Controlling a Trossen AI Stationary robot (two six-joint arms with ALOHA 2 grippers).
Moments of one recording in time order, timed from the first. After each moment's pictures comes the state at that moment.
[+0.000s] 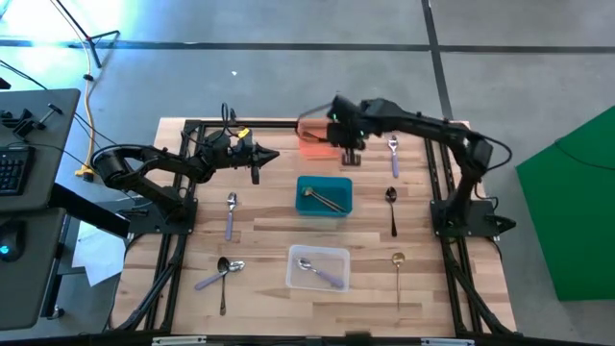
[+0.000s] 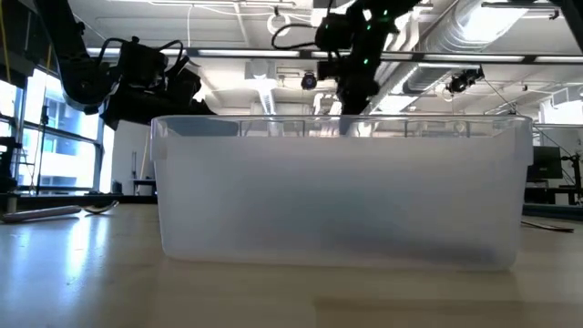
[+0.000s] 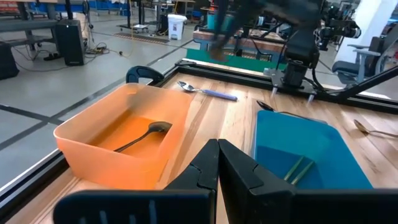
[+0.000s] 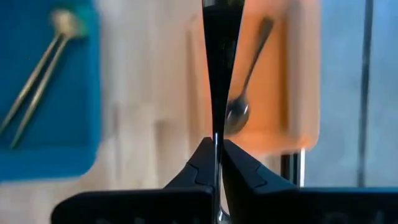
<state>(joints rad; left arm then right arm) 0.66 1.46 0.31 1.01 0.44 -0.05 -0.46 1.81 1.64 -1.00 0.09 -0.50</state>
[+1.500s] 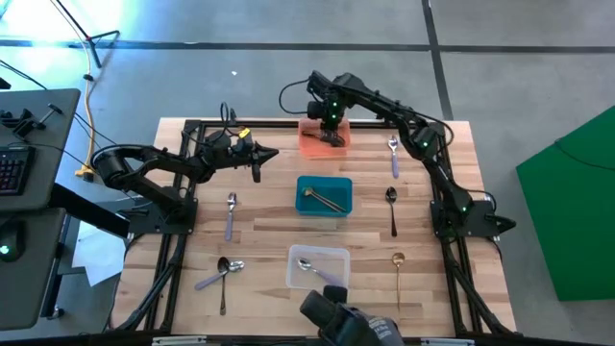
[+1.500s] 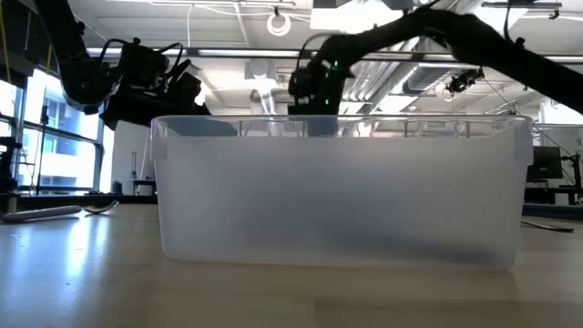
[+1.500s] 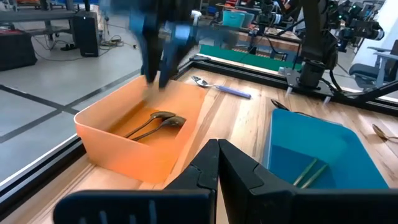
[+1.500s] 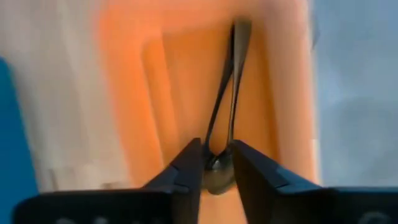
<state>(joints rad) 0.67 1.46 0.31 0.99 0.38 -0.08 -0.63 2.38 2.33 -1.28 -0.09 -0.51</state>
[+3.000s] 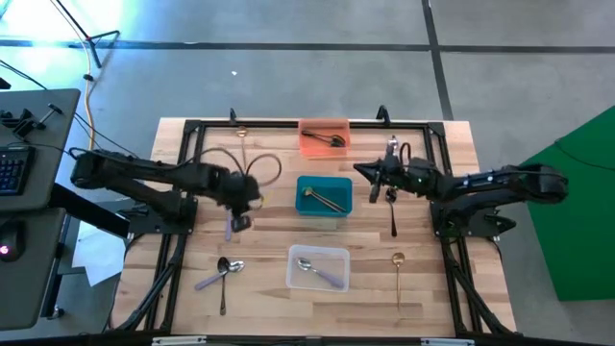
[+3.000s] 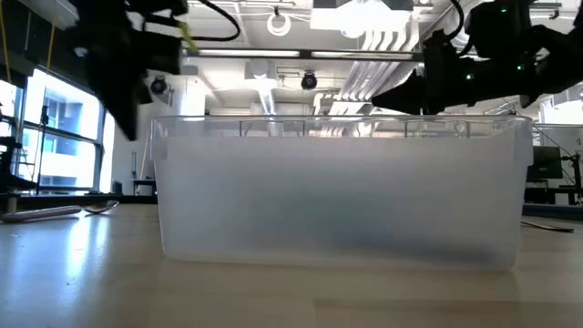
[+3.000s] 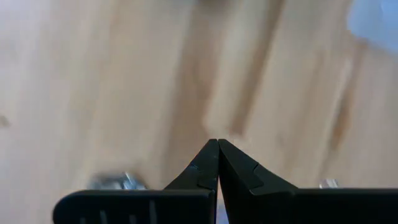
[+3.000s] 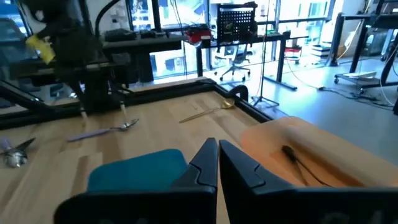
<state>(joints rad) -0.03 1.21 0.83 -0.87 -0.05 -0.31 -0.25 1.13 0.24 0.84 0.11 0.05</state>
